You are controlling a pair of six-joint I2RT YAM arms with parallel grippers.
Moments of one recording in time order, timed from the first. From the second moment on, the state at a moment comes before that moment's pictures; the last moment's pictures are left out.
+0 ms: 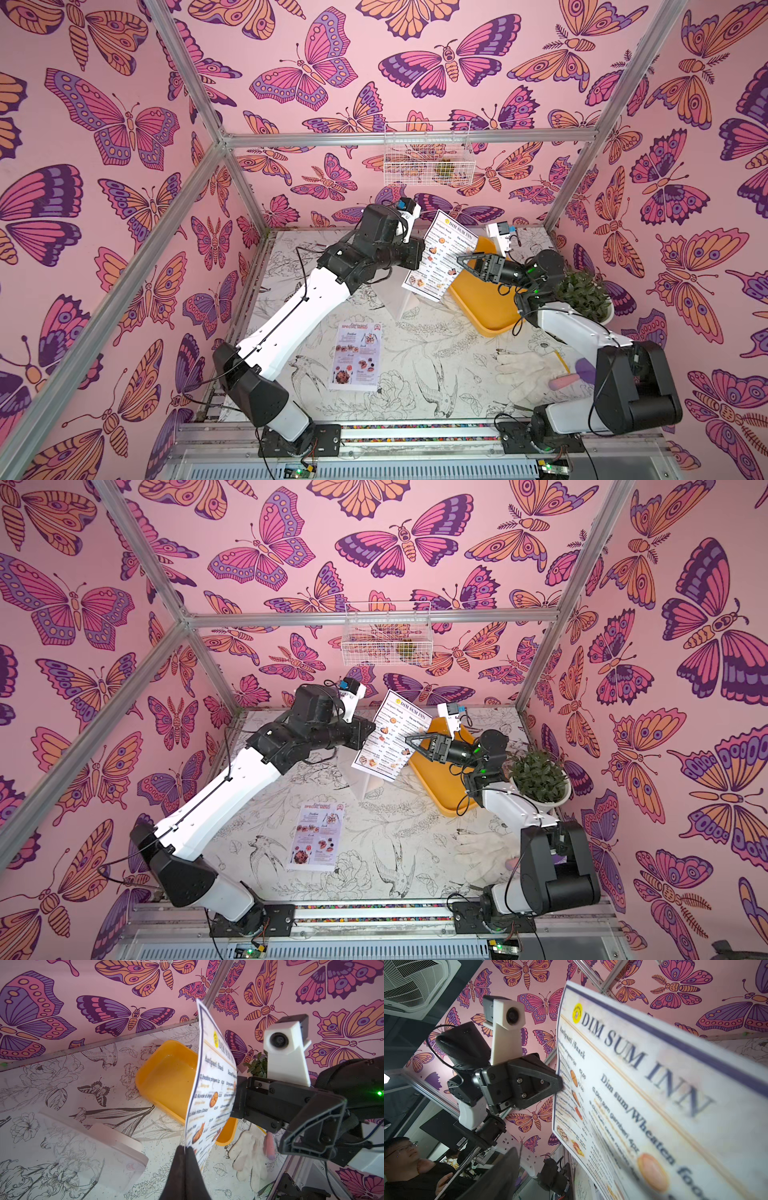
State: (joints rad) left arm -0.68 1.57 1.72 -0.65 0.17 -0.30; right arm 0.16 1.42 0.81 0.89 -1.15 1.06
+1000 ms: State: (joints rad) left arm -0.65 1.49 1.56 -0.39 0.34 -0.51; right arm 0.17 1.32 0.78 0.71 -1.00 0.94
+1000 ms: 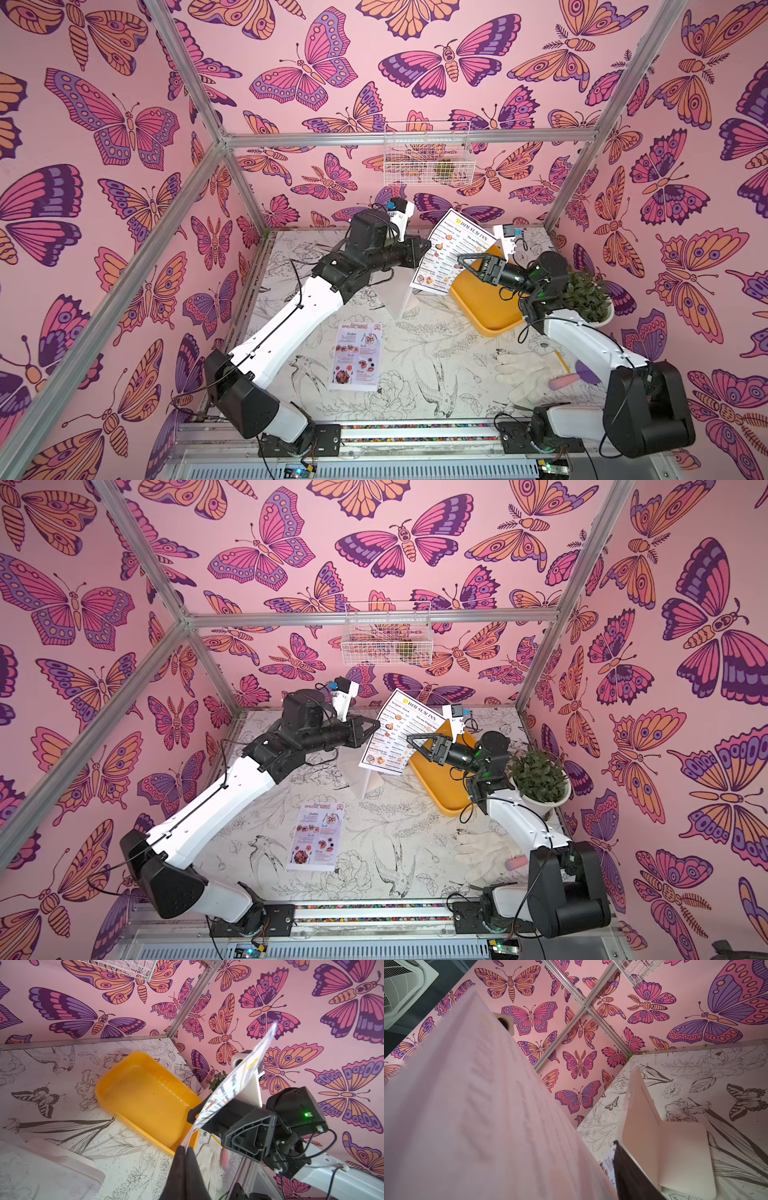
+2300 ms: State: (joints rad) left arm -0.62 1.47 1.50 -0.33 0.35 -0.51; right arm 0.18 1.29 0.81 0.55 -0.91 0.88
